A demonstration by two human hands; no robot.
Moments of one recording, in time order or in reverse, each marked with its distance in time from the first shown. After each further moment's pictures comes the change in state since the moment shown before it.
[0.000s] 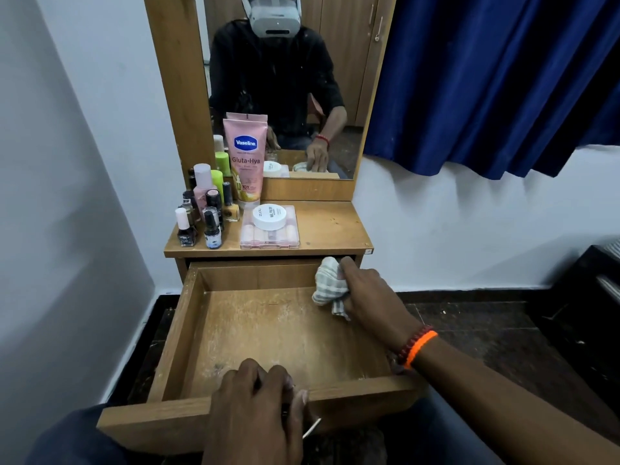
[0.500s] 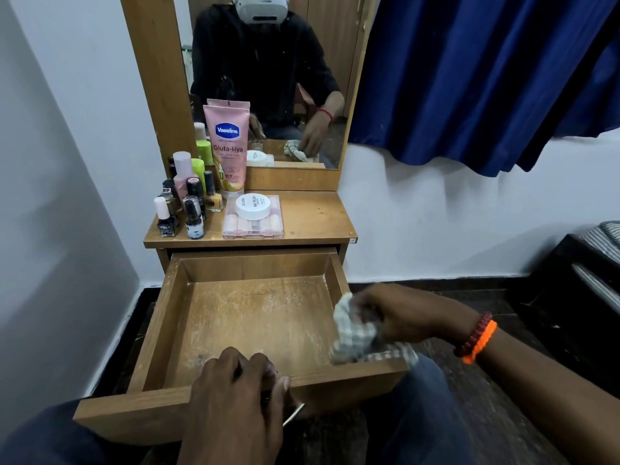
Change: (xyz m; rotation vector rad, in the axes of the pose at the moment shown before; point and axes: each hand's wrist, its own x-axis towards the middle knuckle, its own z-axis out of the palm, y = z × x) left_hand -0.004 0.000 -0.006 -0.026 -0.038 -0.007; right_hand -0.038 0.020 -0.067 0.027 -0.621 0.042
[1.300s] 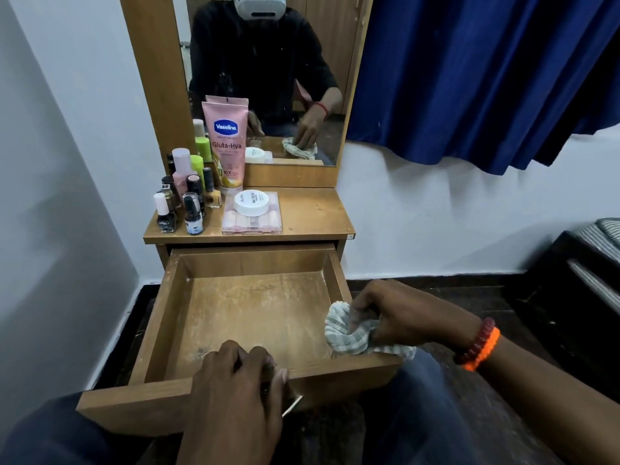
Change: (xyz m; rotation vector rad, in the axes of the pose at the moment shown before) left_hand -0.002 0.004 -0.003 0.015 -0.031 -0.035; right_hand -0.021 -0.020 -0.001 0.052 0.031 0.045
